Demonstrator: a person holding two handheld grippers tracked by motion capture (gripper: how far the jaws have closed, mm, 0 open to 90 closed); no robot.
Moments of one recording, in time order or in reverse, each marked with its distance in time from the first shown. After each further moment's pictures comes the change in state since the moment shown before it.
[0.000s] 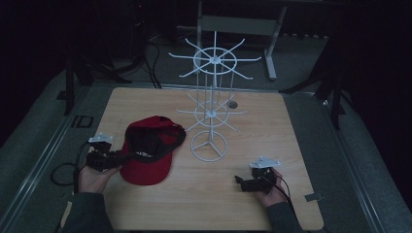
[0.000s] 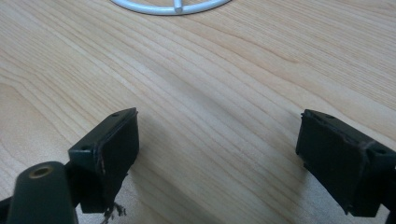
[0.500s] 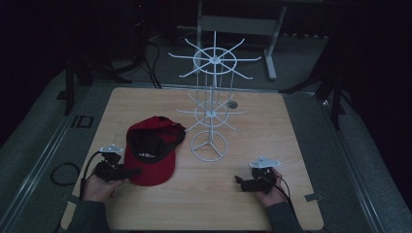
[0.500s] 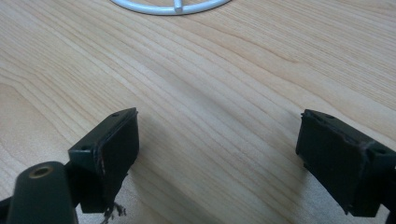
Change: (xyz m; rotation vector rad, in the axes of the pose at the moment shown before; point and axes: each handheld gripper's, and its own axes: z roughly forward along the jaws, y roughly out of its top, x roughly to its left) left arm -0.010 -0.019 0.021 0.110 -0.120 0.049; right arm 0.000 0.000 0.000 -0.001 0.000 0.000
